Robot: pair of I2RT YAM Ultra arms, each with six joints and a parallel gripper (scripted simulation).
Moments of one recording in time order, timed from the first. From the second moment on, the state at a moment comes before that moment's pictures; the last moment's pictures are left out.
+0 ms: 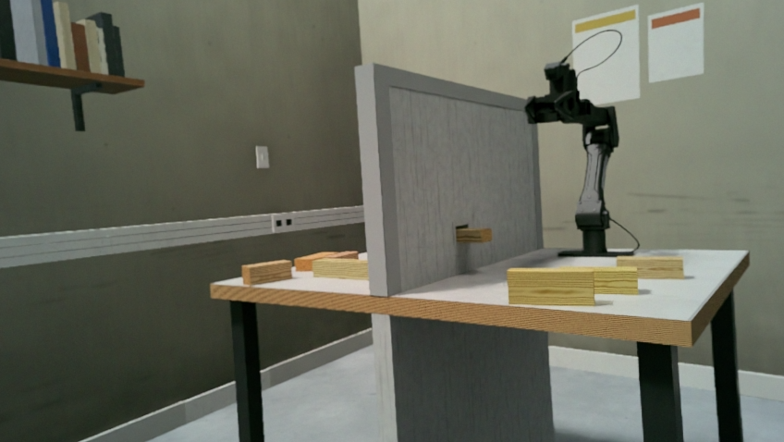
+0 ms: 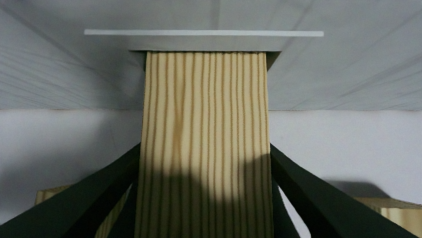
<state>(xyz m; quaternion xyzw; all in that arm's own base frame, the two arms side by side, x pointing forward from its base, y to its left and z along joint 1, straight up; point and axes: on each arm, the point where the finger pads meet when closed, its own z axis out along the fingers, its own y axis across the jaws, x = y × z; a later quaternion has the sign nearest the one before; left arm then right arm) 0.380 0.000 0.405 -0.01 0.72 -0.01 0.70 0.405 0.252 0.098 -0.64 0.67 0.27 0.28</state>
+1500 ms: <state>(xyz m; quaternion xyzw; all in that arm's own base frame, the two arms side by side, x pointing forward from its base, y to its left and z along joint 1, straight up) 0.381 0.001 0.408 0.00 0.70 0.00 0.71 0.404 0.229 0.097 -0.64 0.67 0.27 0.28</state>
